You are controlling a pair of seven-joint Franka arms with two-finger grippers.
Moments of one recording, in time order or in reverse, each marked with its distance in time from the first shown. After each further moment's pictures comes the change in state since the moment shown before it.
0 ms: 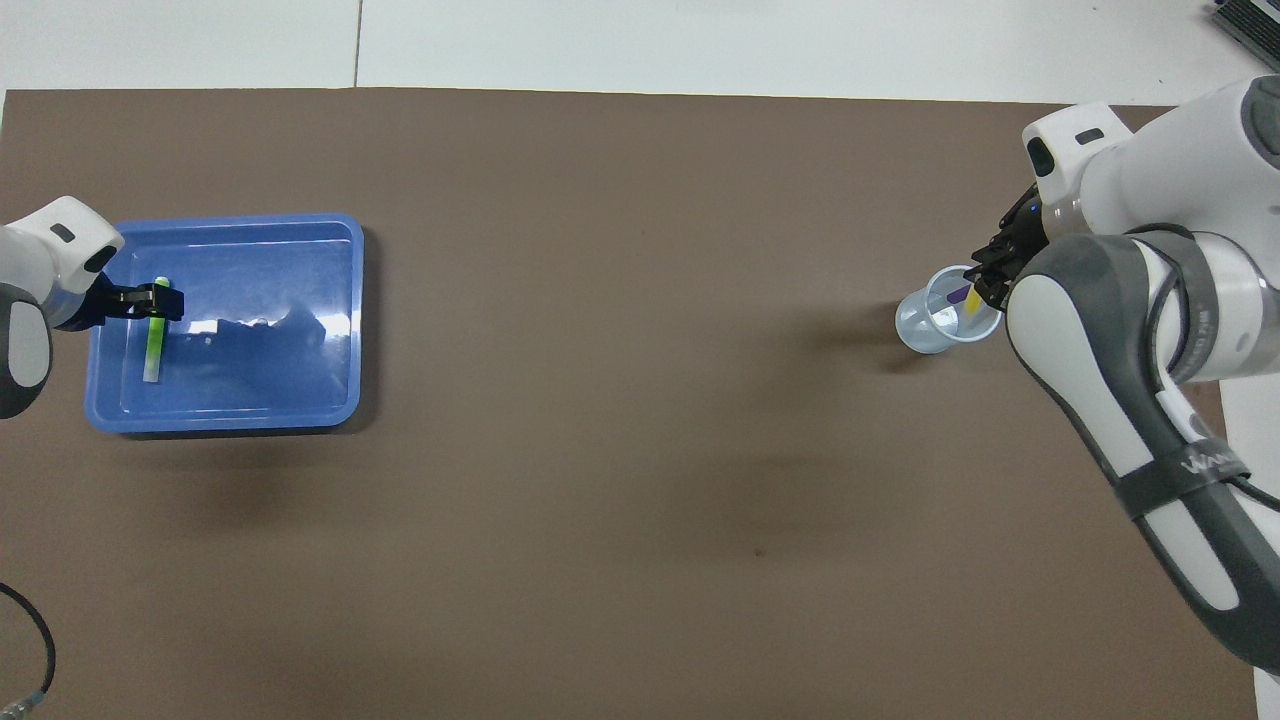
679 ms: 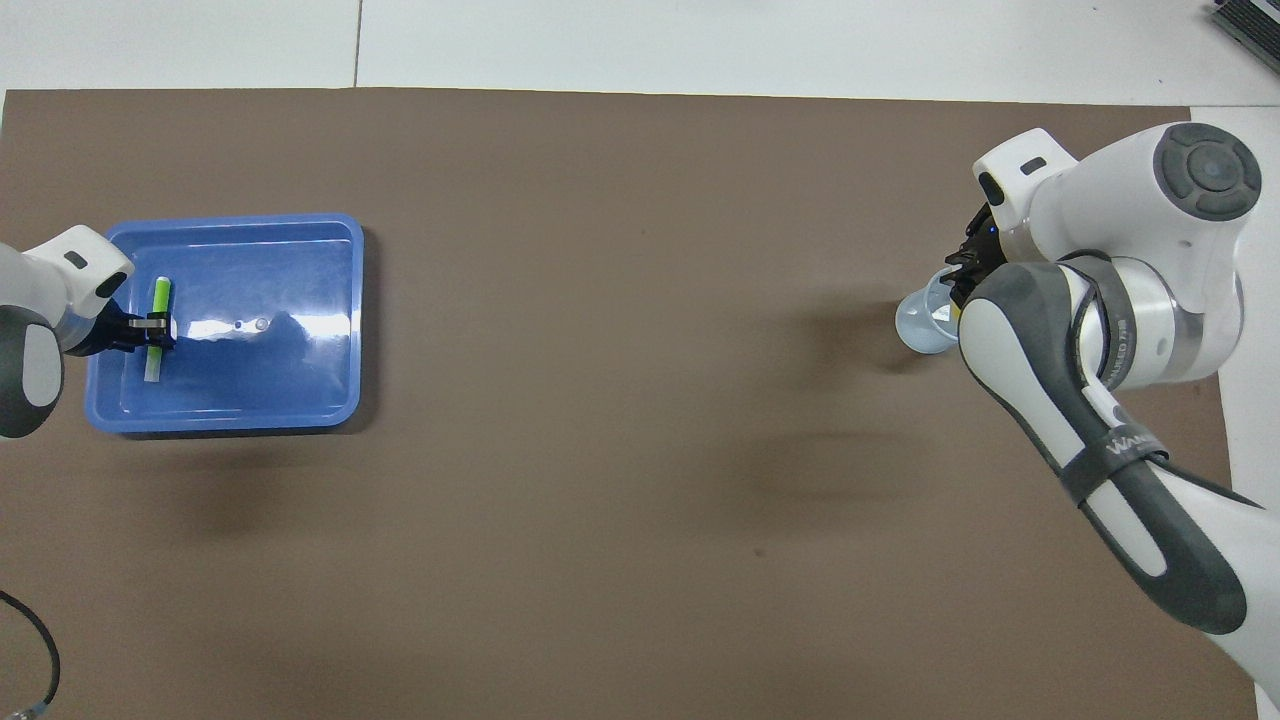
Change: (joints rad) left arm 0.005 0.000 0.025 -0.080 0.013 0.035 0.000; right arm 0.002 0.065 0.005 -0.070 -0.050 0.154 -0.117
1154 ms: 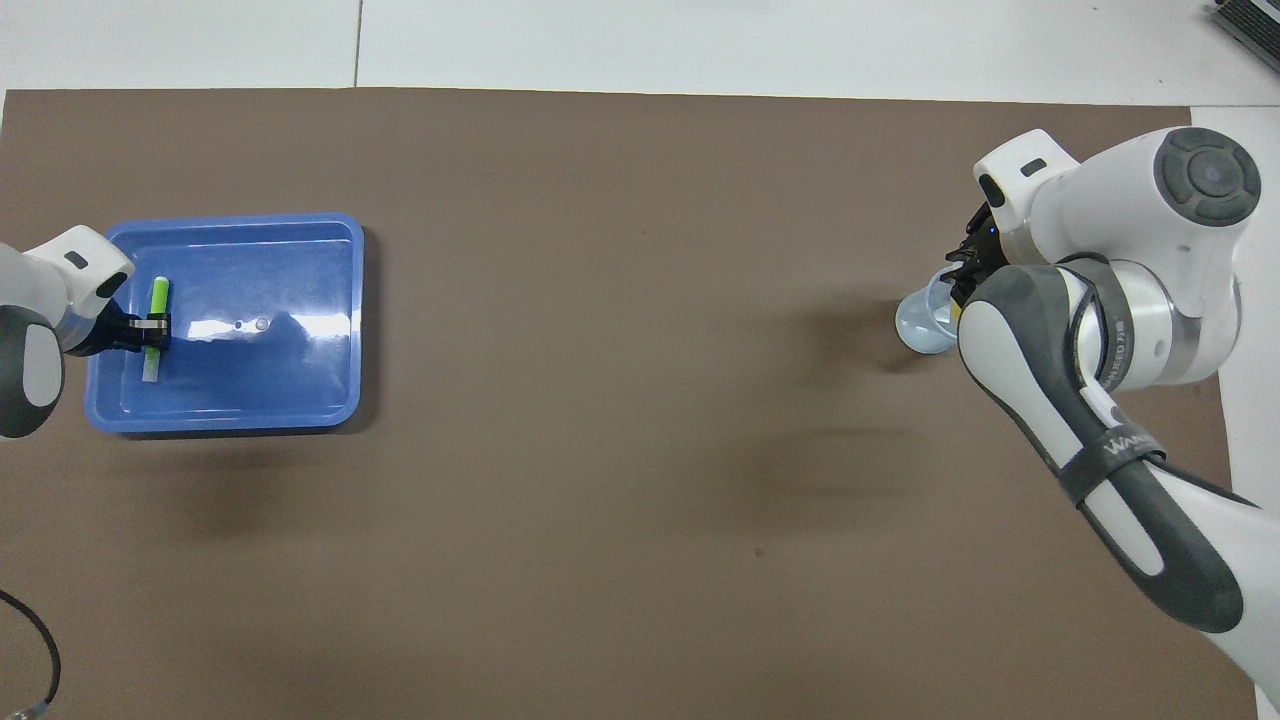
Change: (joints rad) left arm 0.000 0.000 0.000 -0.001 0.000 -0.001 0.000; right arm 0.001 0.000 -0.001 -0.021 0.000 0.050 -0.035
